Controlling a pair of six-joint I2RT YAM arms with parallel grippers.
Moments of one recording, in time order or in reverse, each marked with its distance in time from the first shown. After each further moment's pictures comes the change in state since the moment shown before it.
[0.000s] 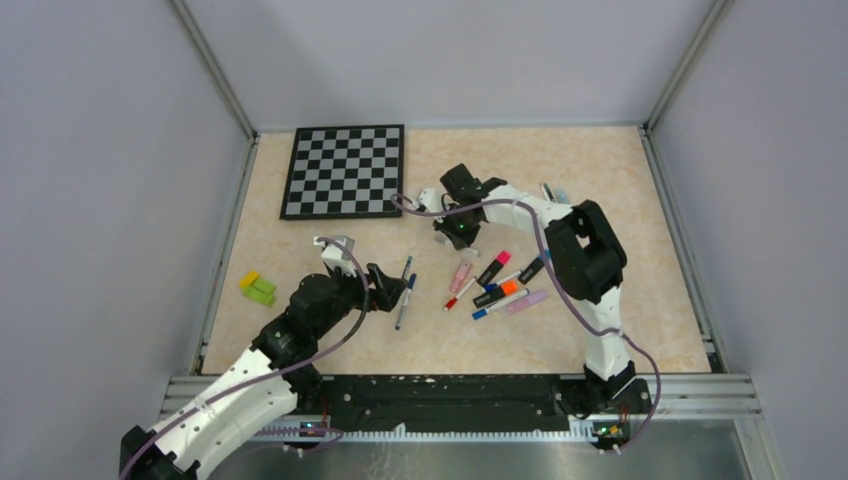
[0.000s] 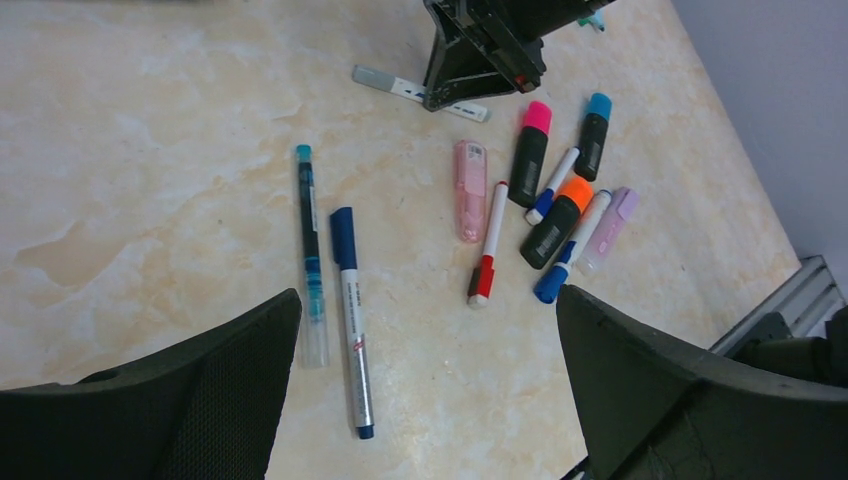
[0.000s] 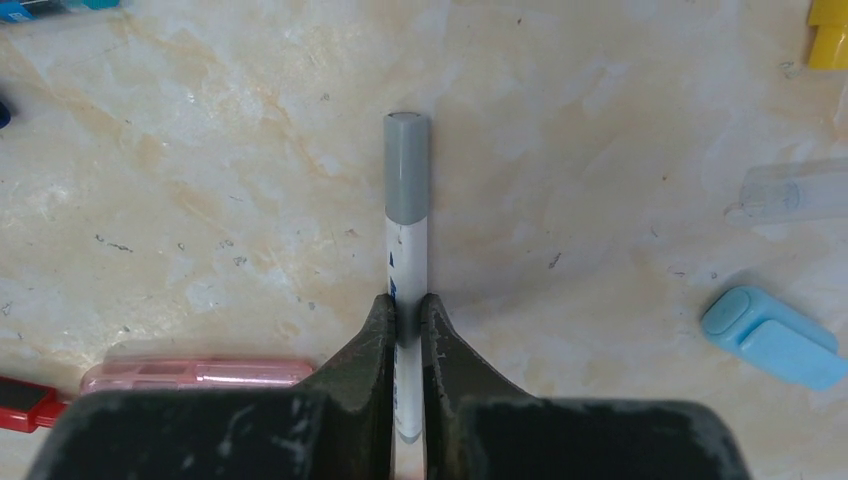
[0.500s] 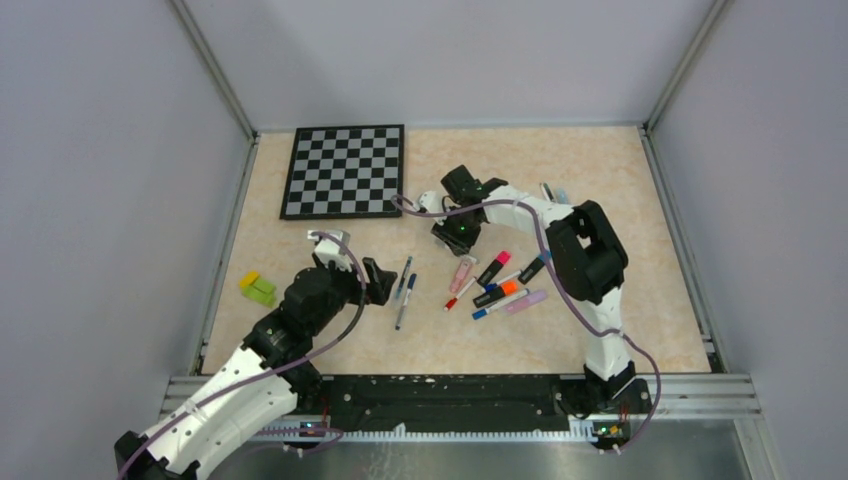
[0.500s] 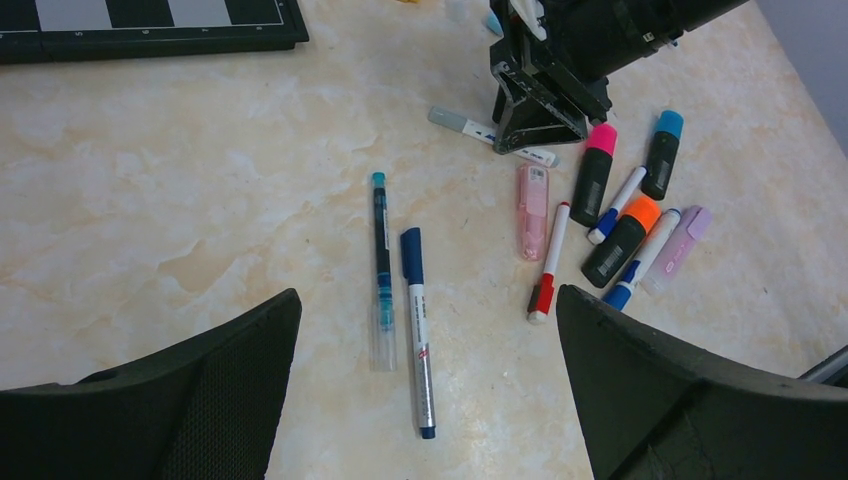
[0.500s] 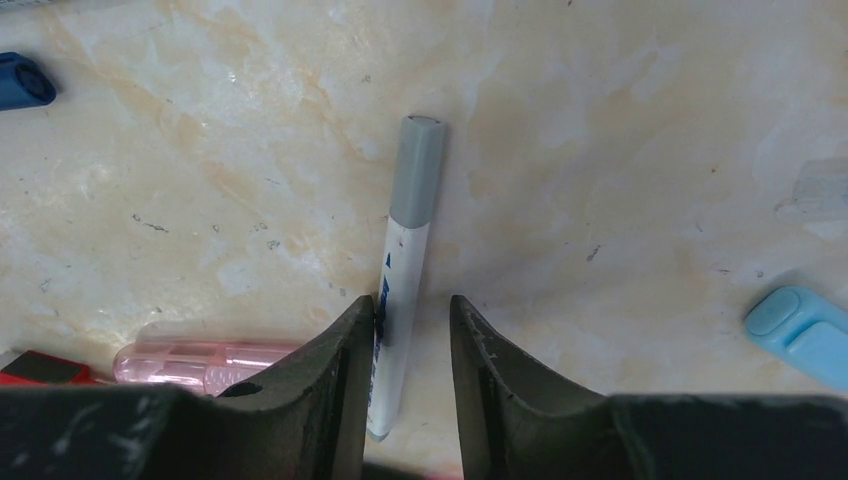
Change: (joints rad) left arm 0.000 0.001 0.098 -0.120 -0.100 0.106; right arm 0.001 -0.009 -0.013 -0.023 -0.053 0.003
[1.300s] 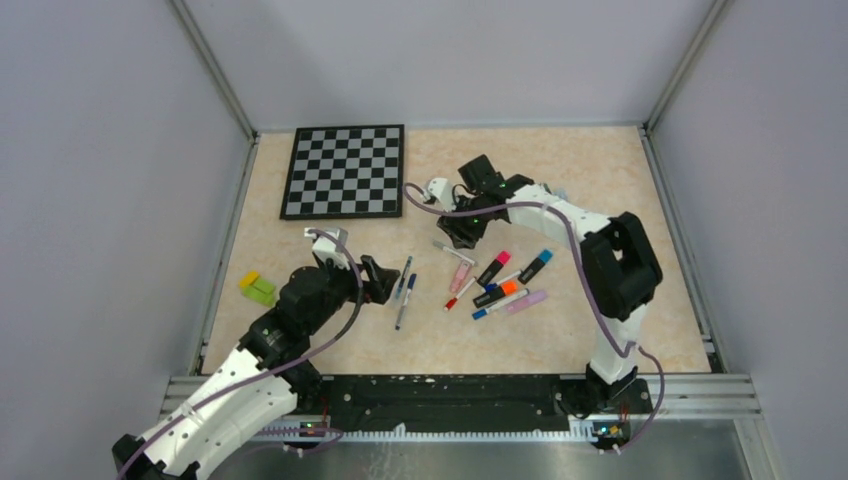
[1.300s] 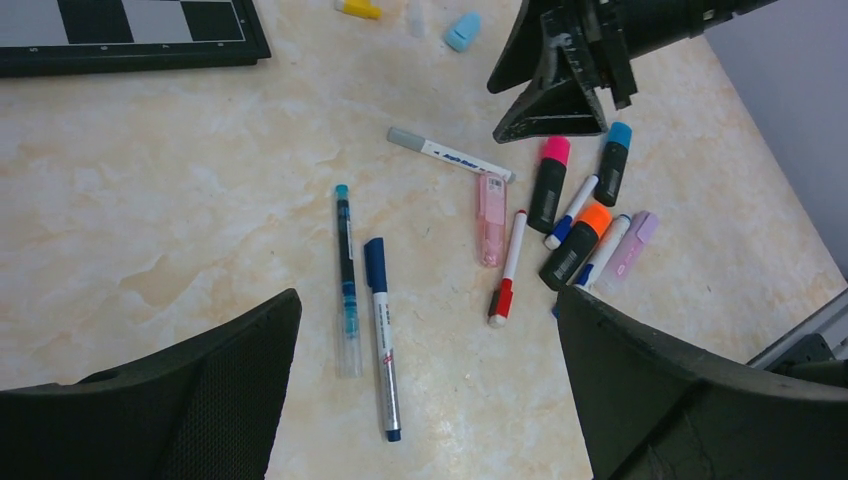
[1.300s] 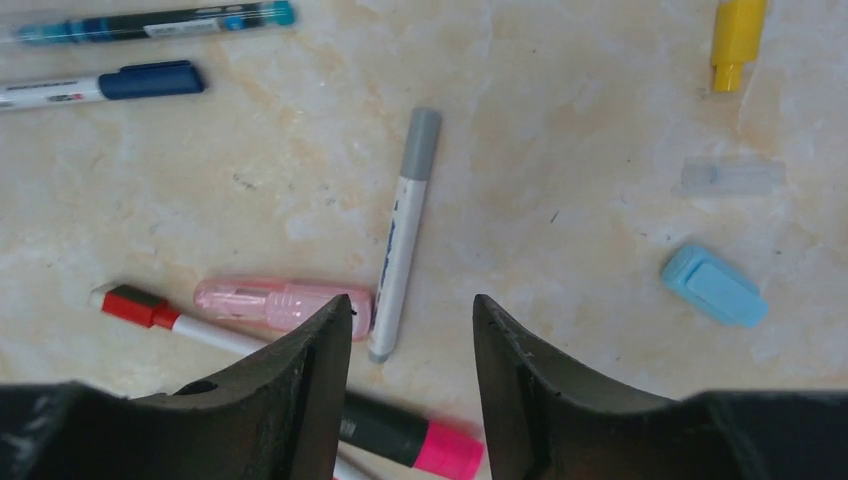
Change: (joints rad) left arm 0.000 -0.009 0.031 -0.003 0.055 -0.037; right arm -0.039 -0.254 -0.159 0.085 -0.123 -0.056
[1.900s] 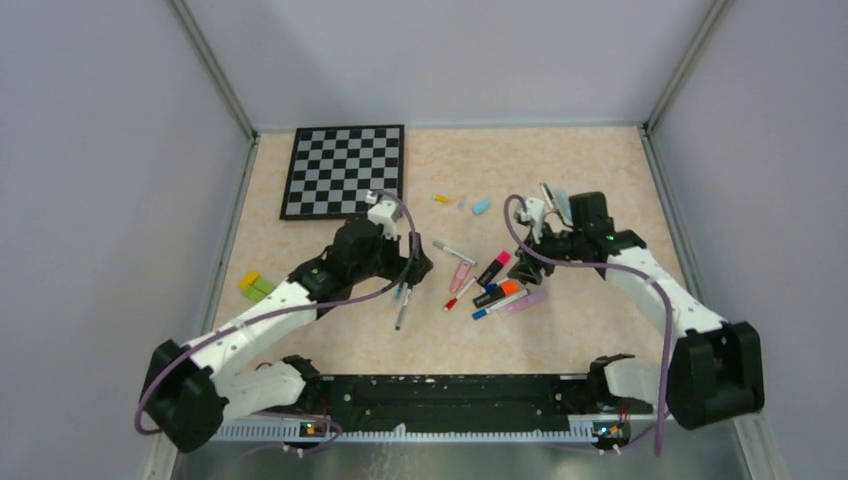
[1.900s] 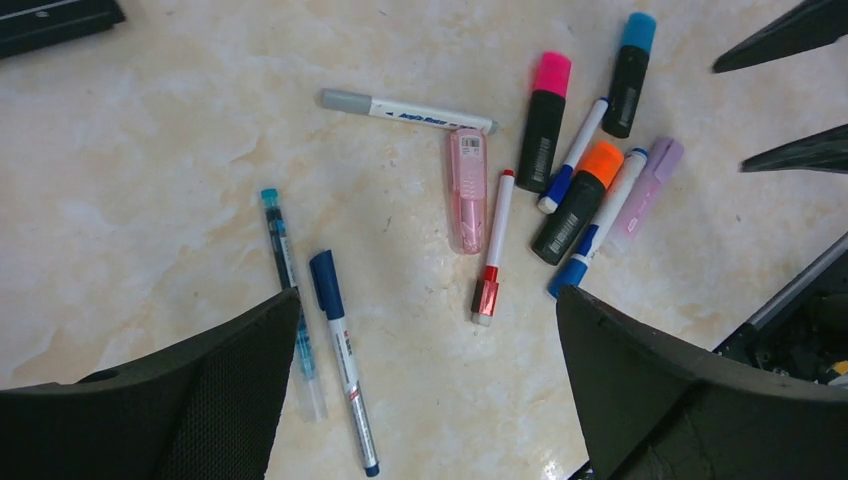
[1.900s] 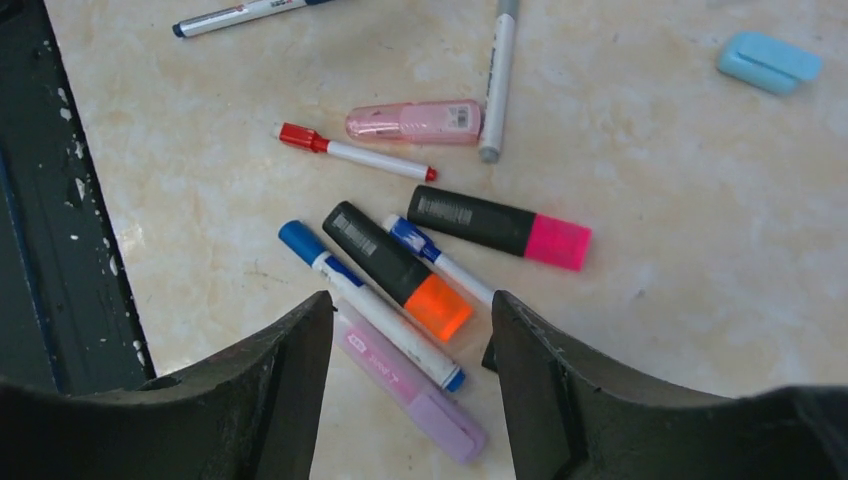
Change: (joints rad) left arm -0.006 0.650 0.307 0.037 0.179 0.092; right arm -0.436 -0.690 -0.650 0.120 -0.499 -0.009
